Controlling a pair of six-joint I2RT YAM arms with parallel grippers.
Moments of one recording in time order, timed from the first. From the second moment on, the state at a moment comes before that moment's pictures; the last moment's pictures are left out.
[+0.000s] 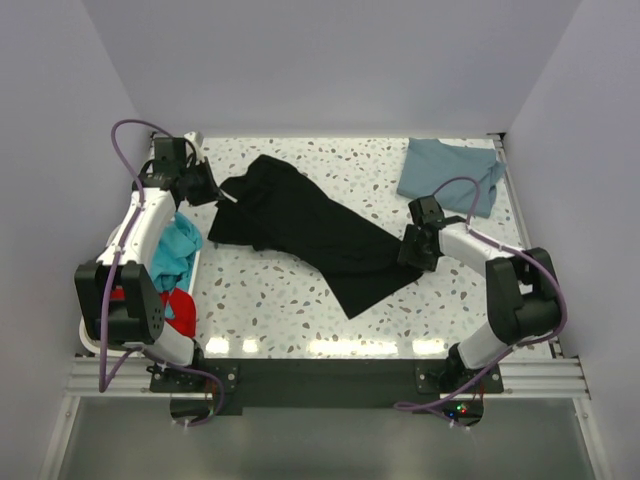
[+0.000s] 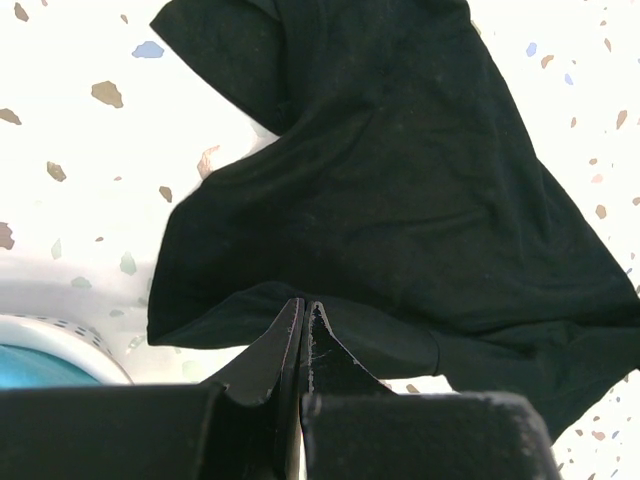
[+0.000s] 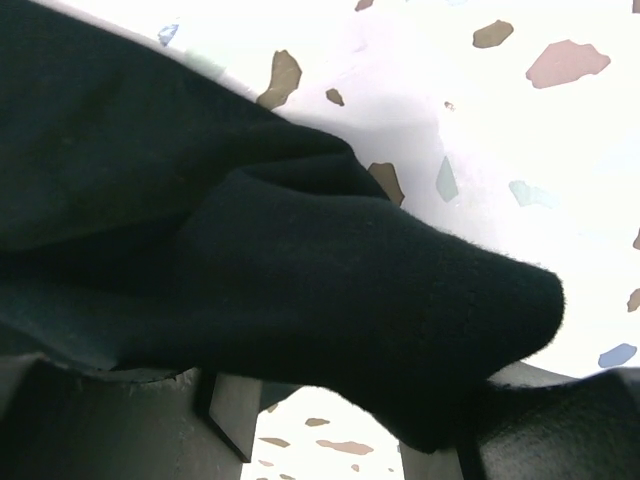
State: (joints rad) left arm 0.03 1.55 1.29 -0.56 0.23 -0.30; right arm 0.26 1.57 0.88 -0.54 0.12 0.55
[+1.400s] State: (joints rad) left arm 0.03 1.54 1.29 -0.59 0.22 -0.28; right arm 0.26 1.52 0.90 -0.59 0.14 0.53
